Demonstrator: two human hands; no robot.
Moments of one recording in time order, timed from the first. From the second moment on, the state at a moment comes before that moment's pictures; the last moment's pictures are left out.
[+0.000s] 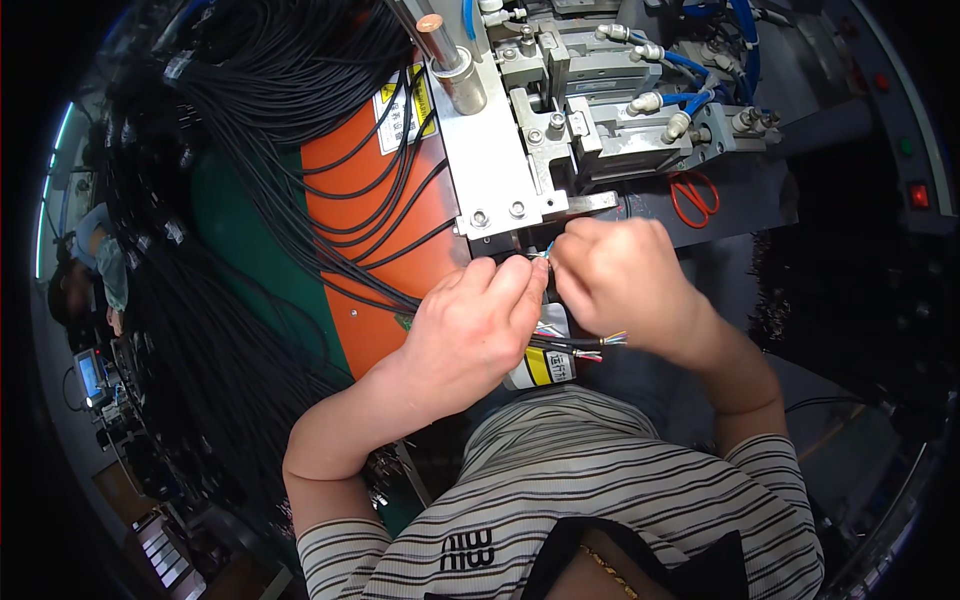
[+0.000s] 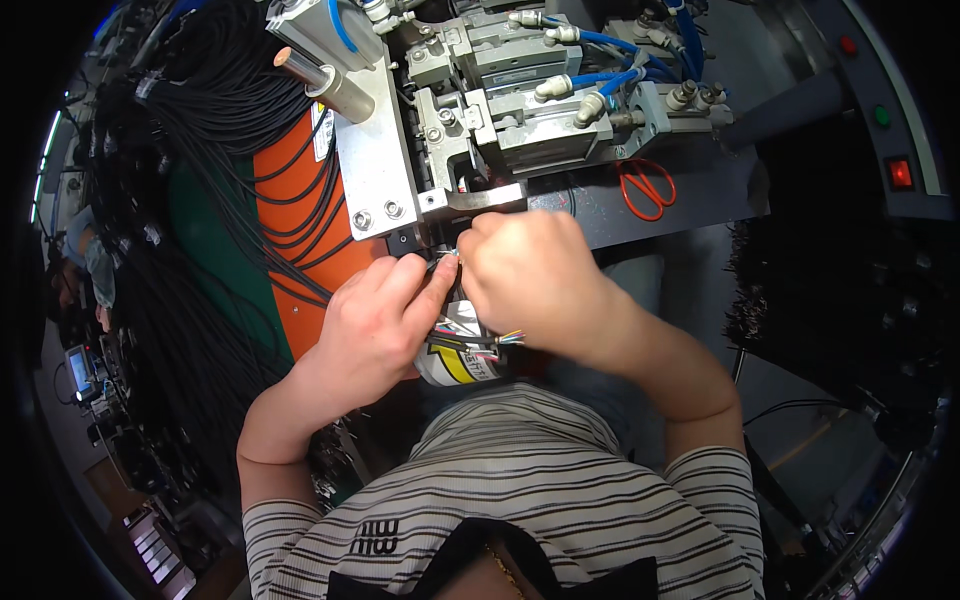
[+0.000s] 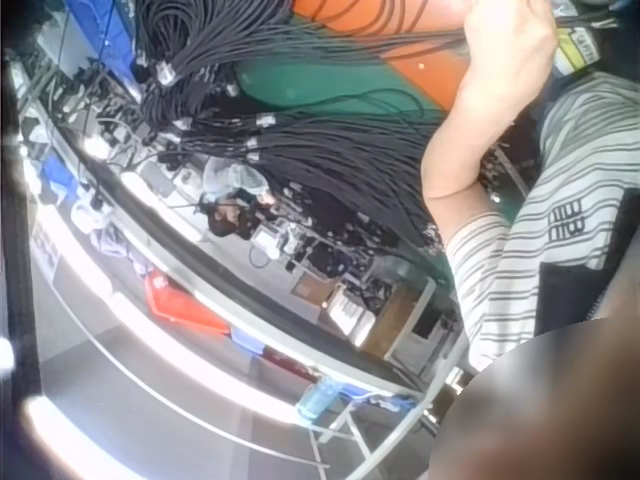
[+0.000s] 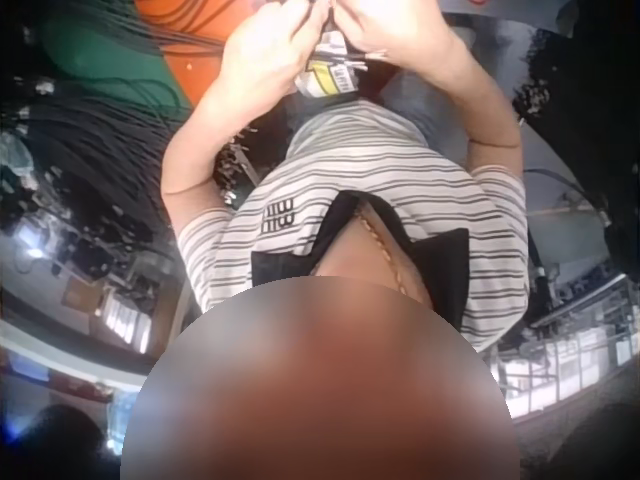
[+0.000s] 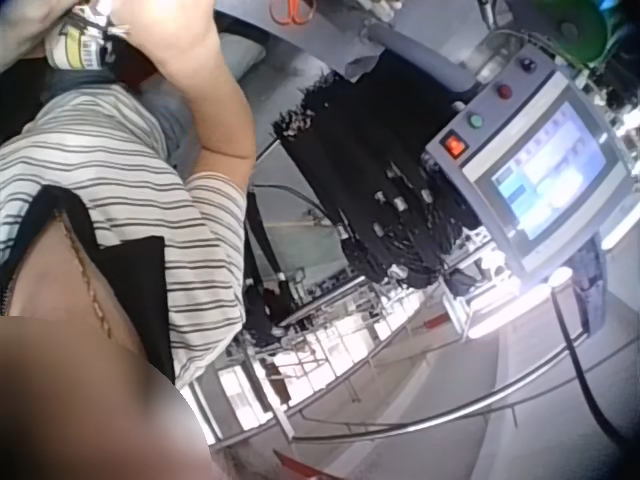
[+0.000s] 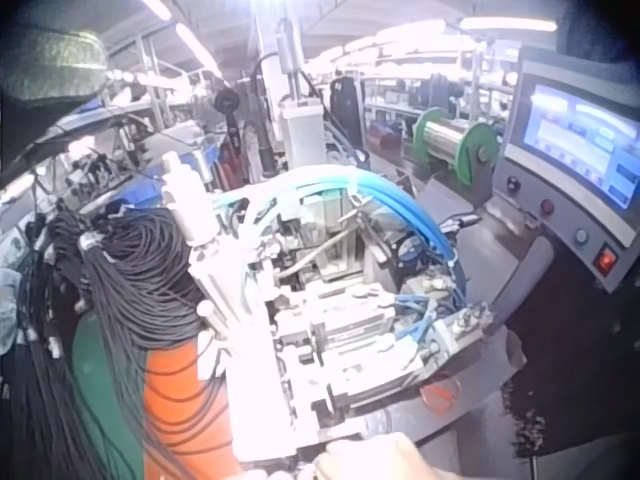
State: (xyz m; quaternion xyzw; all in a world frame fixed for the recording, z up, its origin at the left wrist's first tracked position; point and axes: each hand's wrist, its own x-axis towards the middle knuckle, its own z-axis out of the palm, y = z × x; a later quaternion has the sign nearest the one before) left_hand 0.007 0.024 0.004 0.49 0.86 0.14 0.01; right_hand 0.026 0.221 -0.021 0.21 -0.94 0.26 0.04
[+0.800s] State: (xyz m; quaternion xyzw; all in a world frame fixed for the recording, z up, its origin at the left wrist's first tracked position) left_hand 0.006 -0.010 -0.014 0.41 0.87 0.26 -0.06; right_hand 0.031 0.220 -0.044 0.08 -0.85 0.51 0.03
